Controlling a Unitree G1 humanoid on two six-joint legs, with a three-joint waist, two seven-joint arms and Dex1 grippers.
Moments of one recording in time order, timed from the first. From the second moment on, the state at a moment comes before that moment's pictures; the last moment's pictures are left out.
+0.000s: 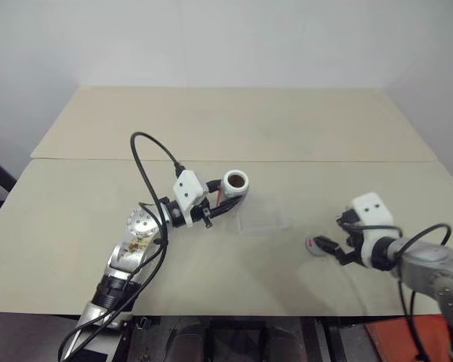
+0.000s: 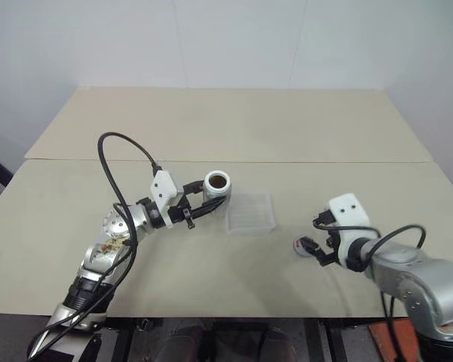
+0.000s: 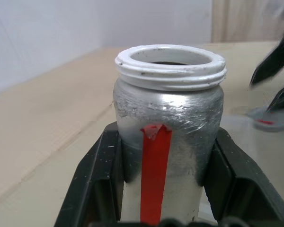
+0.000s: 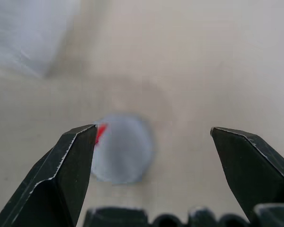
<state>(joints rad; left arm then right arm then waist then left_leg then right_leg) -0.48 0.37 -0.15 -0.02 -0.20 0.10 -0.80 -0.20 -0.86 -0.32 -0.74 0.78 1.39 0.25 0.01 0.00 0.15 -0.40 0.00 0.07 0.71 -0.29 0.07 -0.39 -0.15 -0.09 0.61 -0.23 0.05</state>
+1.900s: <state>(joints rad) -0.91 0.24 -0.26 0.88 0.06 -0.46 -0.41 -0.10 -0.94 -0.42 -0.95 1.00 1.23 0.33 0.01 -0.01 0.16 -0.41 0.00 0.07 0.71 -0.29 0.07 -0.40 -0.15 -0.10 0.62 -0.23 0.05</state>
